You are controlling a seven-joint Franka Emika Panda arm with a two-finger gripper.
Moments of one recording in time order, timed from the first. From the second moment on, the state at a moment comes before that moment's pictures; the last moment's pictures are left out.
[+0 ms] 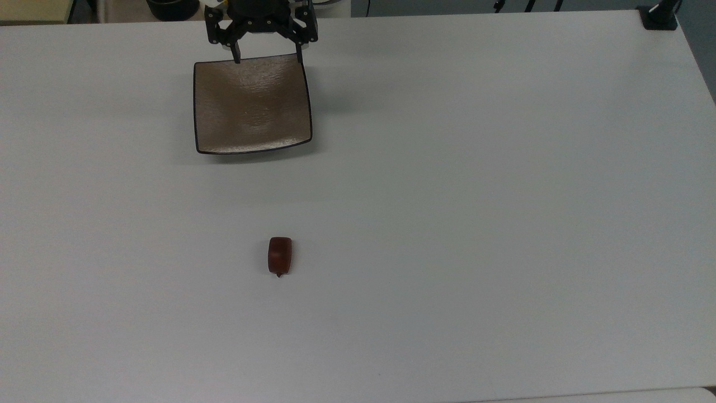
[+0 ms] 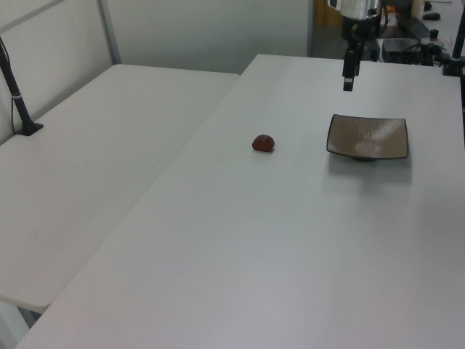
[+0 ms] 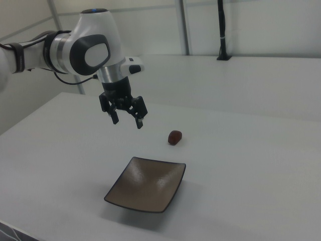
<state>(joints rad) 0.03 -0.02 -0.02 -1.85 -0.01 1.86 -0.10</state>
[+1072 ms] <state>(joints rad) 0.03 0.14 -0.02 -1.73 0.08 2.07 -0.02</state>
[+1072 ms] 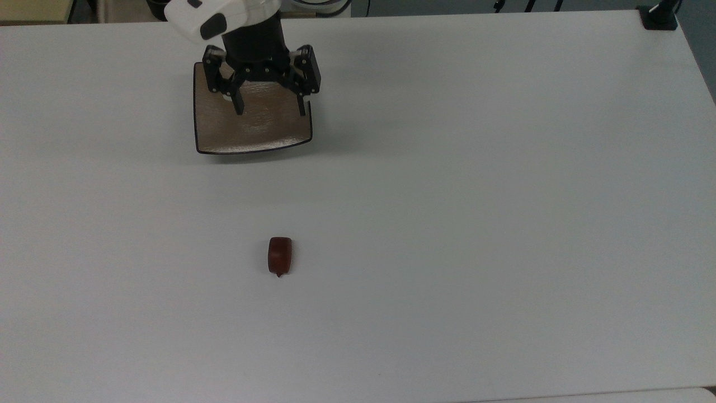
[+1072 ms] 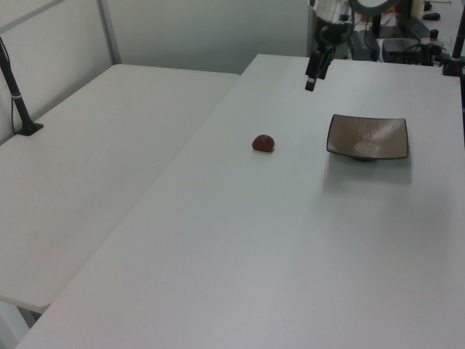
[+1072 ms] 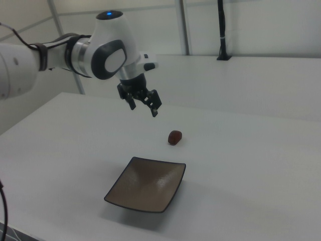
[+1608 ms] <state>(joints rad) -0.01 0.43 0.04 -1.48 0.08 2.21 0.05</state>
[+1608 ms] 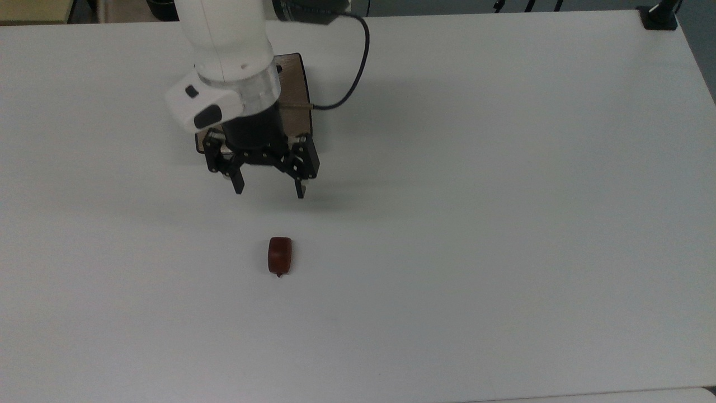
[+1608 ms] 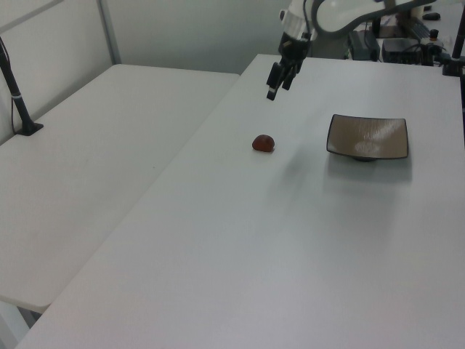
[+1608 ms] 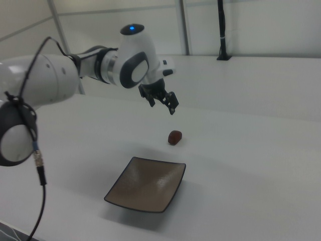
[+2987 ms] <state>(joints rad) -0.01 0.77 0.12 -1.29 -0.22 2.30 0.19</state>
